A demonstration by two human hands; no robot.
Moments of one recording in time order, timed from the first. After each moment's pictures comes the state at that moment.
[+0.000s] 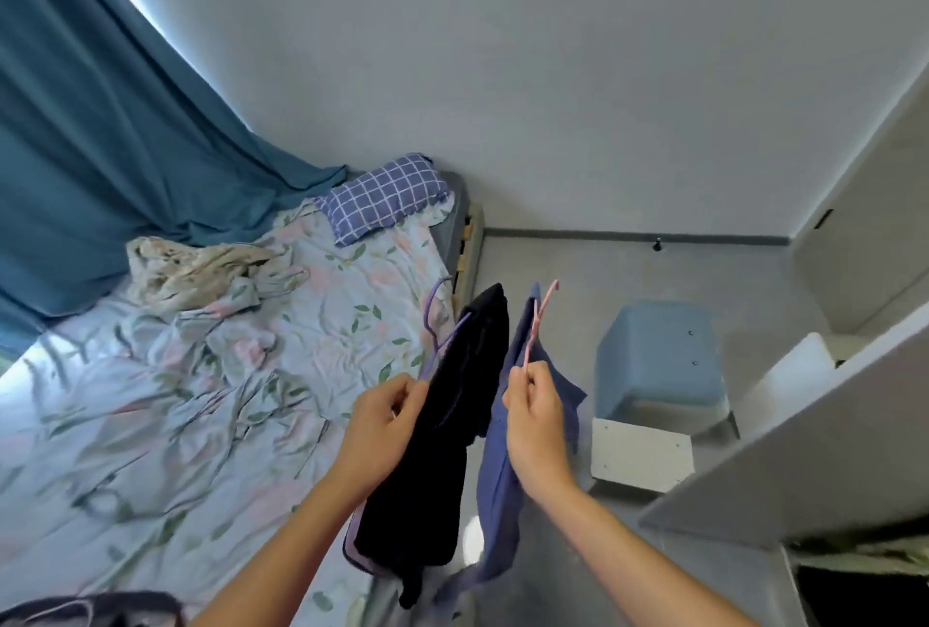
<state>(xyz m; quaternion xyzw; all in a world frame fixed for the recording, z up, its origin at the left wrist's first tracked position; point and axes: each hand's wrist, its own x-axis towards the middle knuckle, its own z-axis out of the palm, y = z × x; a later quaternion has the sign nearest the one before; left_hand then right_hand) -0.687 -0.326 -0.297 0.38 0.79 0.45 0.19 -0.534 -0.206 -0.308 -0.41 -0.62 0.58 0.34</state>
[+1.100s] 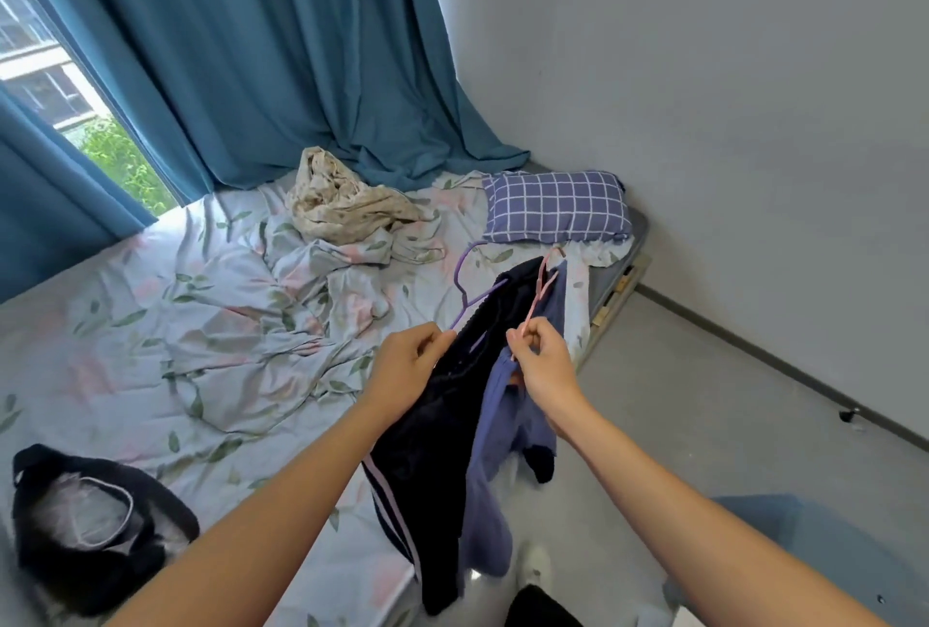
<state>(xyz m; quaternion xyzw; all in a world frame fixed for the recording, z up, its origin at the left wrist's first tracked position) -1.008 -0.311 -0.352 0.20 0.84 0.50 0.08 -0.922 -0.118 -0.326 -0.24 -0.75 0.61 0.06</state>
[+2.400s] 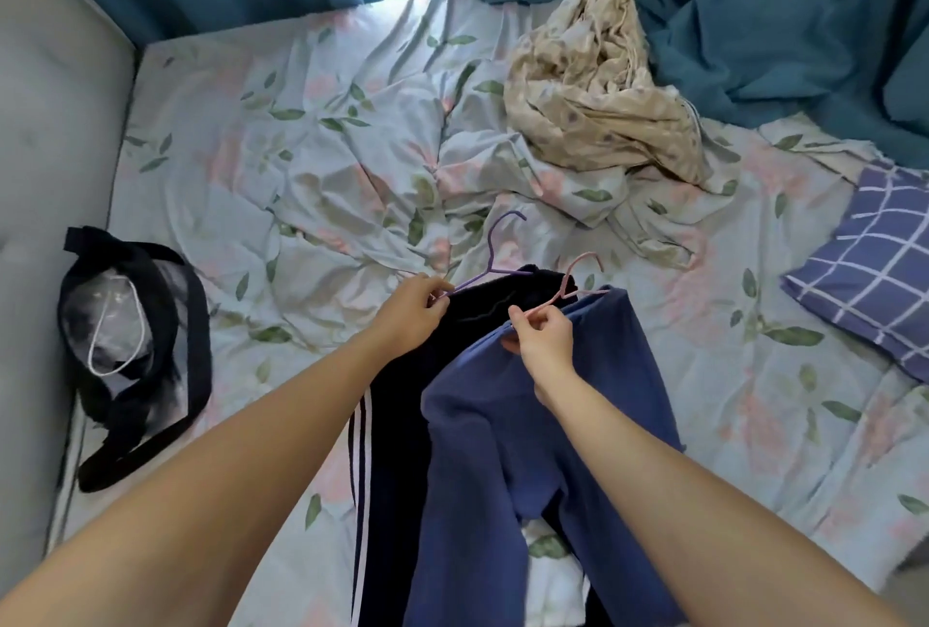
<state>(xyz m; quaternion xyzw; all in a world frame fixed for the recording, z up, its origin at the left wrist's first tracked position) -1.323 -0.427 -0.684 -0.15 0.91 0.35 0.16 -1.353 -0.212 -0.715 -0.20 -0.71 0.63 -0.23</state>
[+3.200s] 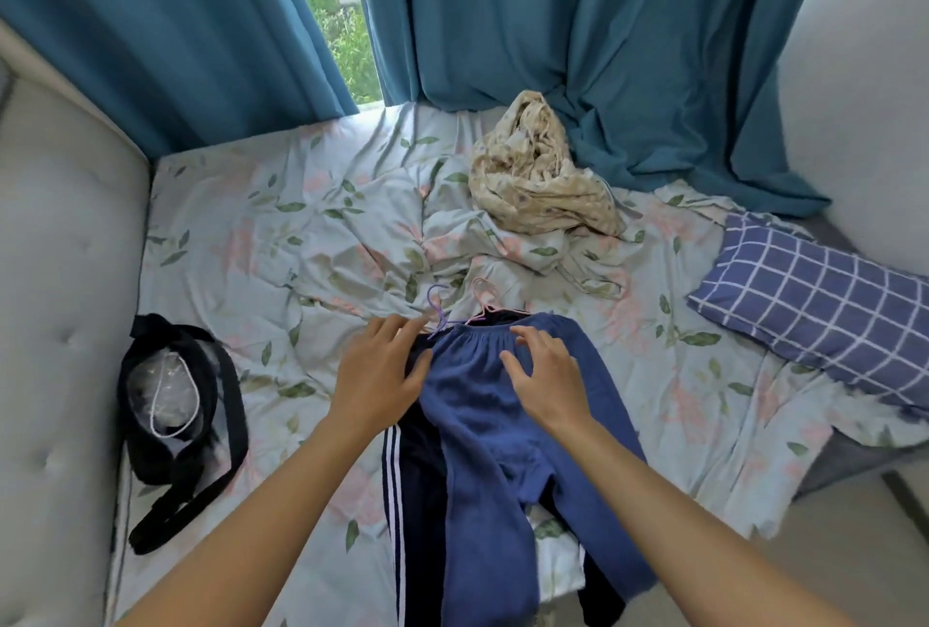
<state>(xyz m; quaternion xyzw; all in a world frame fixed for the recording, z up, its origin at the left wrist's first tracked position) -1.209 -0.427 -0.470 -0.02 0.99 0.15 -0.02 -1.269 -0.181 -0.512 0.10 -0.93 0.32 -0.12</state>
